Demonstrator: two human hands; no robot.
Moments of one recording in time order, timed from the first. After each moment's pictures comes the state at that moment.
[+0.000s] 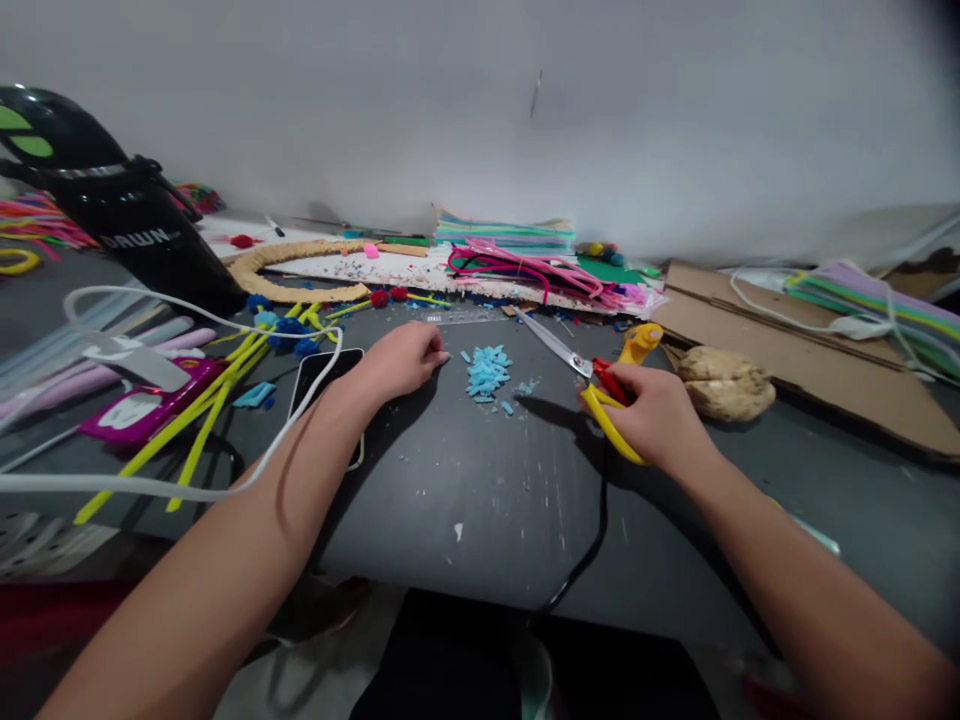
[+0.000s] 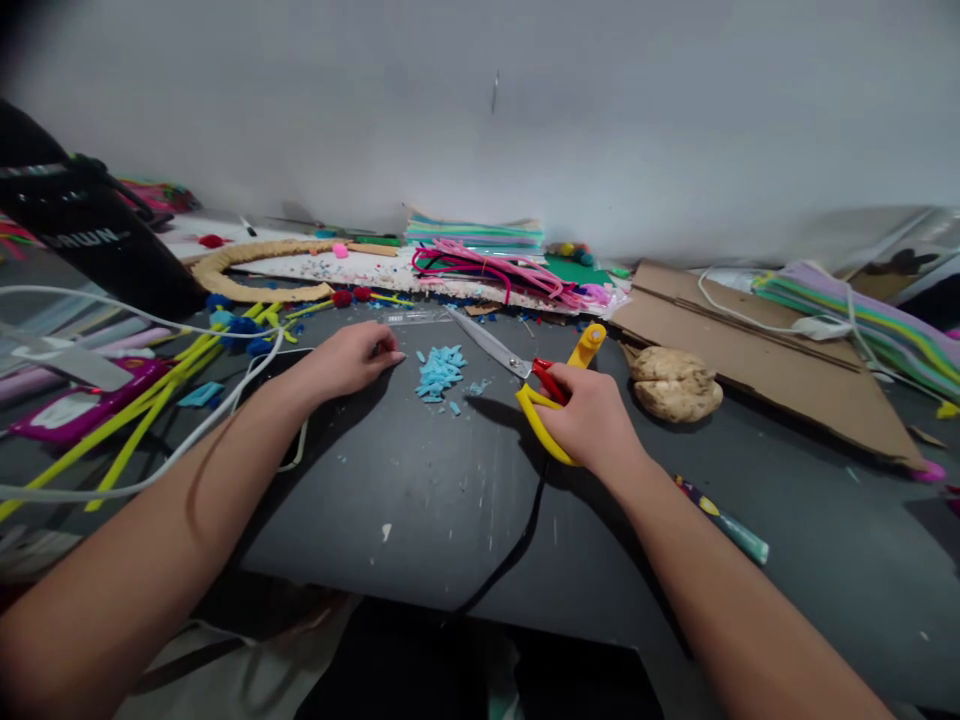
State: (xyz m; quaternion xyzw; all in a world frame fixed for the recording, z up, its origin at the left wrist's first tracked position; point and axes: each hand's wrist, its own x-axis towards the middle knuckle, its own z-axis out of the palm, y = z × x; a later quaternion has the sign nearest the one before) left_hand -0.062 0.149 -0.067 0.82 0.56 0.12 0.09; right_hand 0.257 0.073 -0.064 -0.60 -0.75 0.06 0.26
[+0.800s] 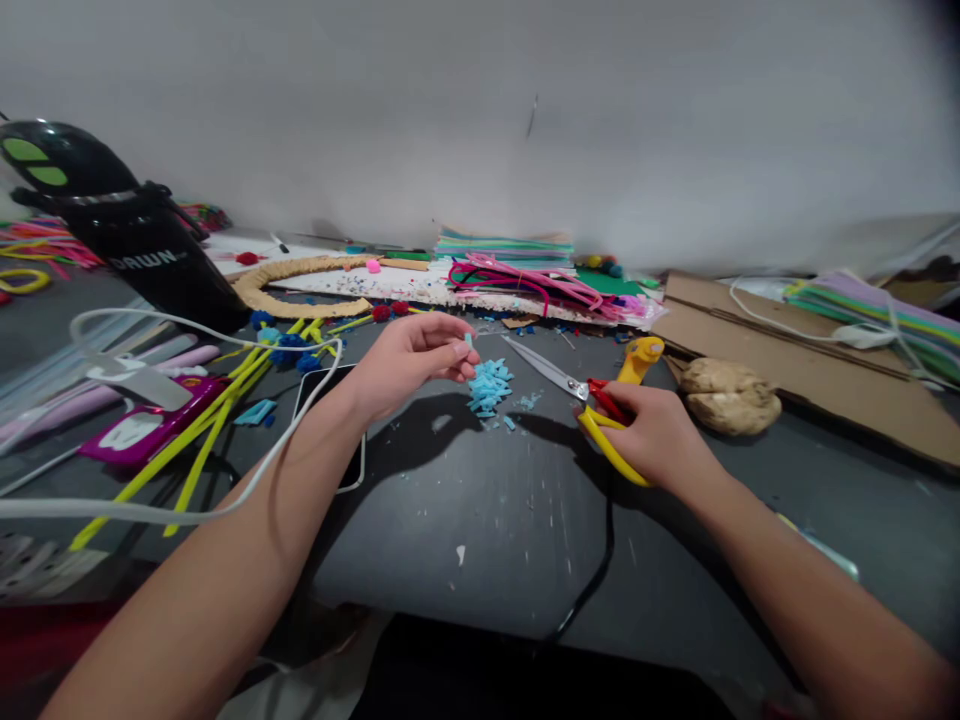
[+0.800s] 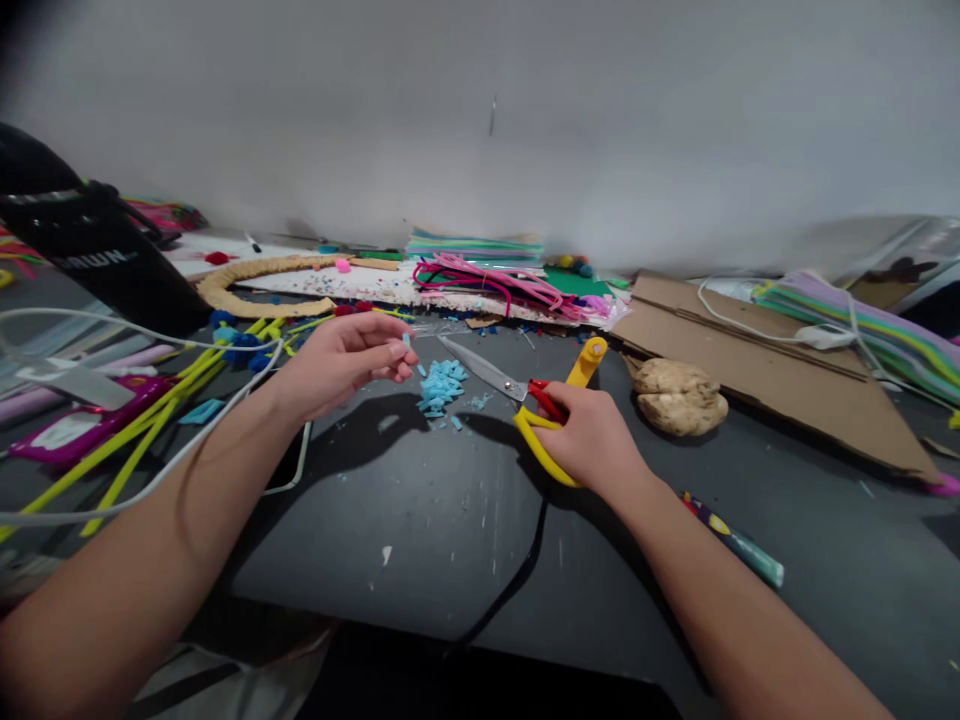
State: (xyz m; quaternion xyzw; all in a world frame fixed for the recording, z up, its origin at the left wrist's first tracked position) left_hand -0.043 0.122 -0.035 0.58 0.37 0.43 0.58; right_hand 0.258 0.072 -0.070 -0.59 -0.76 0.10 0.25
